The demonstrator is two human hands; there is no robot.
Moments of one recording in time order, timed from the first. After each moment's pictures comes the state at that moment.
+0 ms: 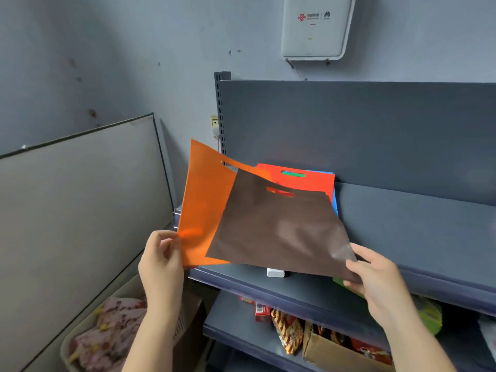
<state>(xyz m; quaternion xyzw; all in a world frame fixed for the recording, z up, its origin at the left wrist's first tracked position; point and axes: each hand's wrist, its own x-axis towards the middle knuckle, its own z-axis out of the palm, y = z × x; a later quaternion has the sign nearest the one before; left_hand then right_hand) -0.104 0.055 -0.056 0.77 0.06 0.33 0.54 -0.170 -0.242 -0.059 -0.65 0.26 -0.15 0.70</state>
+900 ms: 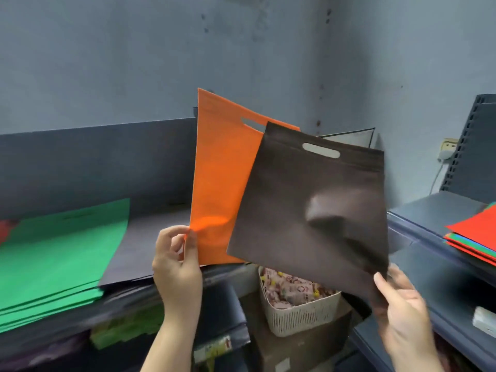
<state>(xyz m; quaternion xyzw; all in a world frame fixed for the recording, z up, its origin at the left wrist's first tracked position) -0.412 0.289 -0.003 0.63 0.16 0.60 0.46 -0.261 0.050 -0.060 -0.47 -0.04 0.04 0.88</state>
